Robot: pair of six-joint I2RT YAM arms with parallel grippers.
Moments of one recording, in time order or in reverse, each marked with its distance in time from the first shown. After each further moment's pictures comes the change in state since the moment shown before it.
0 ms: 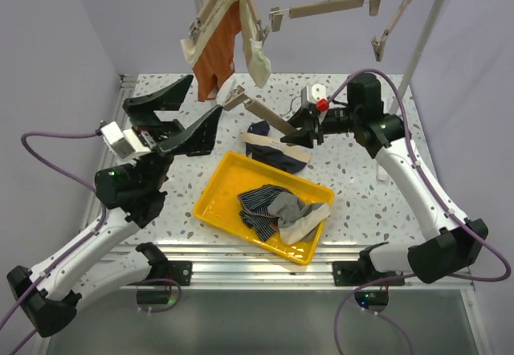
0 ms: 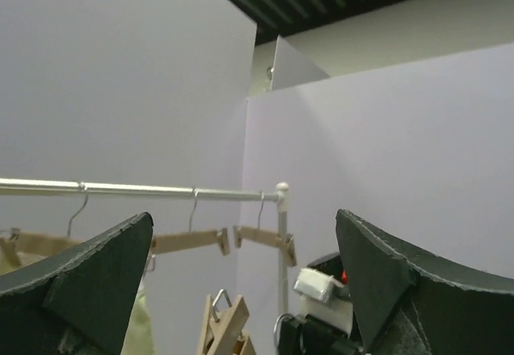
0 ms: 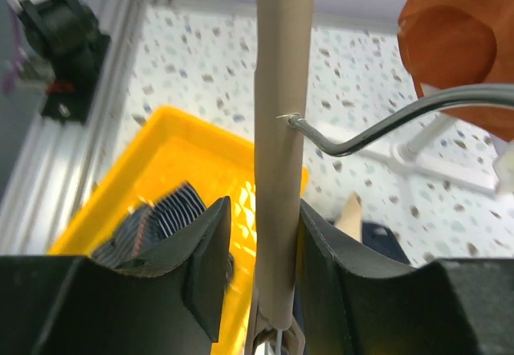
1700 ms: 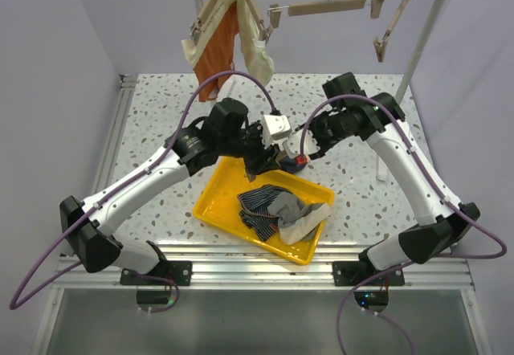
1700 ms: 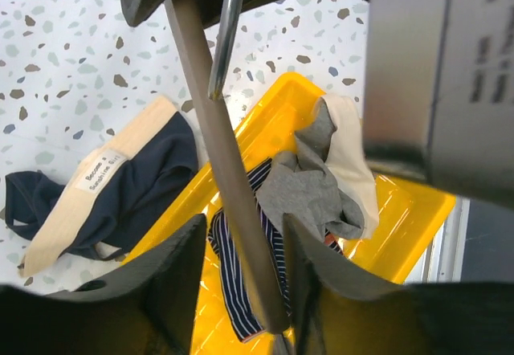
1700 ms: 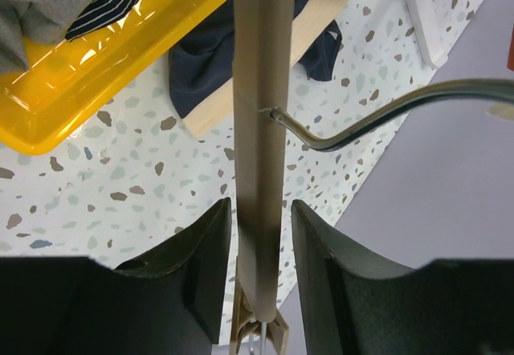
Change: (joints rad) left arm -0.091 0.524 0.574 -1.602 0.376 0.475; right arm 0.131 0.160 0.385 -0.881 0.782 -1.156
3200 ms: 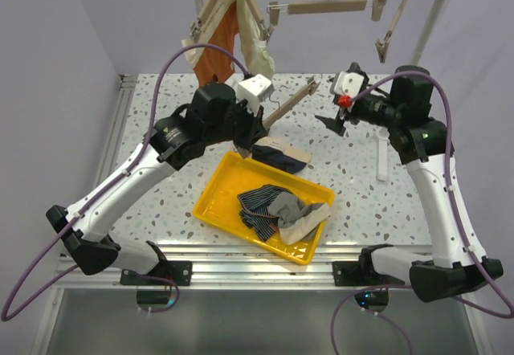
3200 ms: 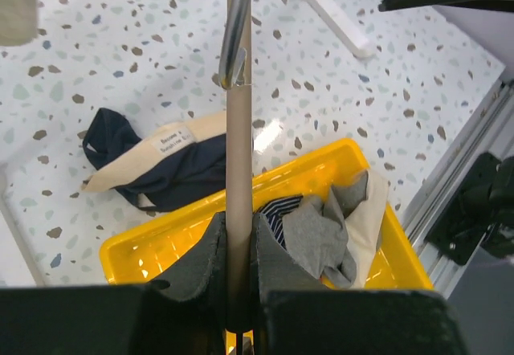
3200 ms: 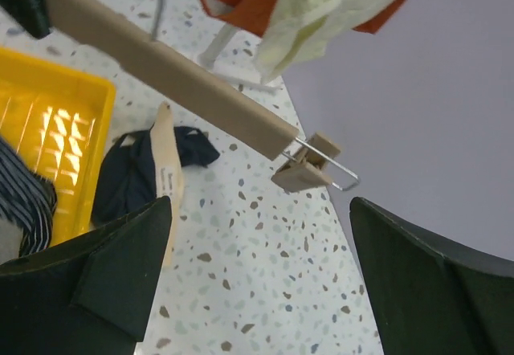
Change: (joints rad) left arm -0.001 -0.020 0.190 -0.118 -0.341 -0.342; right arm -0.296 -0.283 -0.206 0.613 -0.416 0.769
